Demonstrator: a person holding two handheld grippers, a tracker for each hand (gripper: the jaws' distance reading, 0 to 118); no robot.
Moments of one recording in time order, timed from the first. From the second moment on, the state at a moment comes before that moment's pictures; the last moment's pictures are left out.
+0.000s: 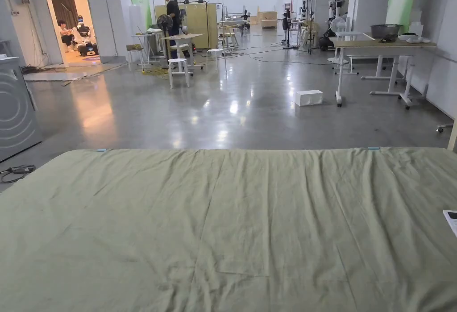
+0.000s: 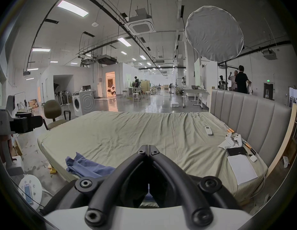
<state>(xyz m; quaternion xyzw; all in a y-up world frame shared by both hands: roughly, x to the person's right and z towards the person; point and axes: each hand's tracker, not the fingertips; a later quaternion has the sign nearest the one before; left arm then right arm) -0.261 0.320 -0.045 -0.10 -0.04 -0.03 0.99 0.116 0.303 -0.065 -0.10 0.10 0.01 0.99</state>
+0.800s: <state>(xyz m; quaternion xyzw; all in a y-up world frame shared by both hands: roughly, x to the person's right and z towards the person) -0.394 0.252 -0.104 -0.18 -0.05 0.26 0.95 0.127 0.277 -0.073 -0.16 0.11 -0.04 0.98</state>
